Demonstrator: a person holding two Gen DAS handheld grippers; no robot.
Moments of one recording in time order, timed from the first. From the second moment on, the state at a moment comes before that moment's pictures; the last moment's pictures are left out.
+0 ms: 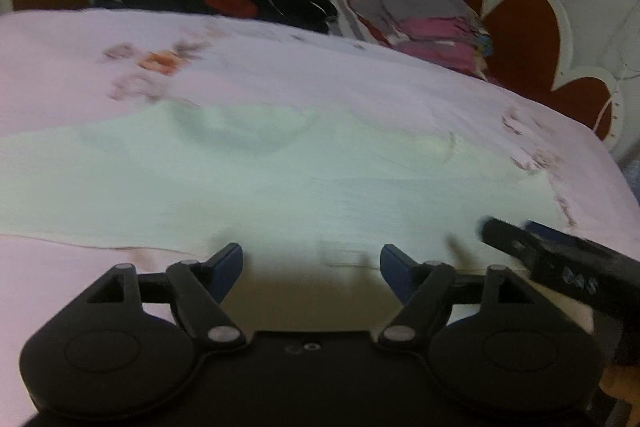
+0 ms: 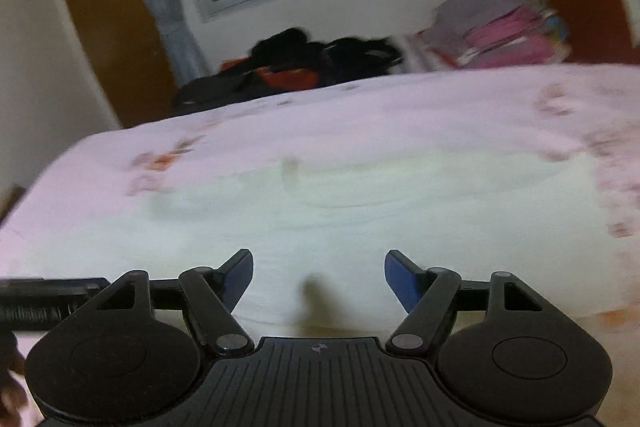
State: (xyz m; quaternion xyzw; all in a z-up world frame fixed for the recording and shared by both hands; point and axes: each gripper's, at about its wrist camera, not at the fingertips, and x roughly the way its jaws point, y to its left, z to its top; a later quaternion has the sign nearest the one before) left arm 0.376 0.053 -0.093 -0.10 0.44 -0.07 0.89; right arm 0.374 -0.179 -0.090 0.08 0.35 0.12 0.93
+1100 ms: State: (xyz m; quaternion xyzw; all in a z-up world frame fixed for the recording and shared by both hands) left arm 0.400 0.087 -0.102 -0.16 0.39 -0.05 0.91; right arm 0.376 -0.290 -0.137 0.11 0.37 -0.01 0.92
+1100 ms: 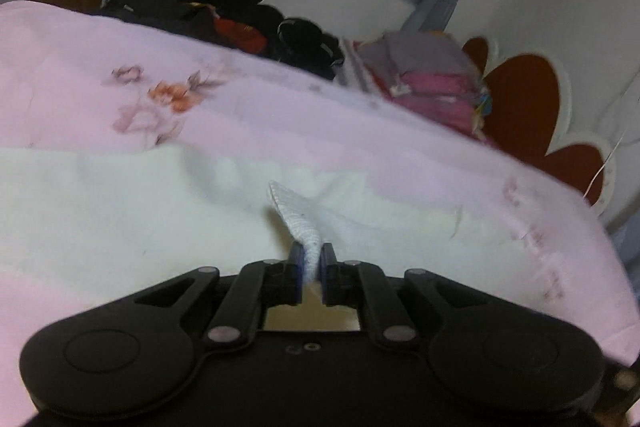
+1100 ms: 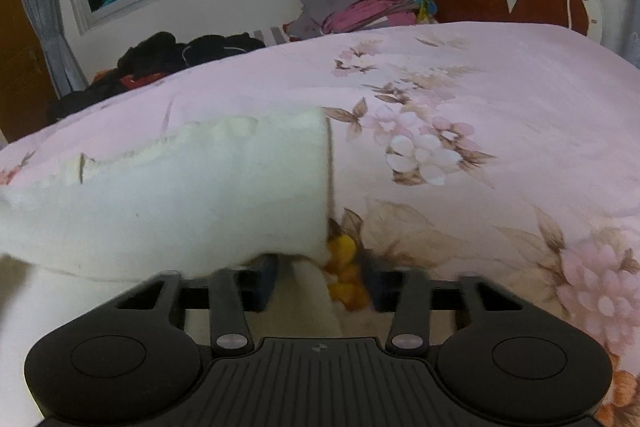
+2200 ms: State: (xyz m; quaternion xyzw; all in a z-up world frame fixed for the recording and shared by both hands) left arm 0.391 0.054 -0.114 -0.07 0.41 -0.04 0.91; right arm 0.402 -0.281 -0.131 0.07 0.38 0.01 0.92
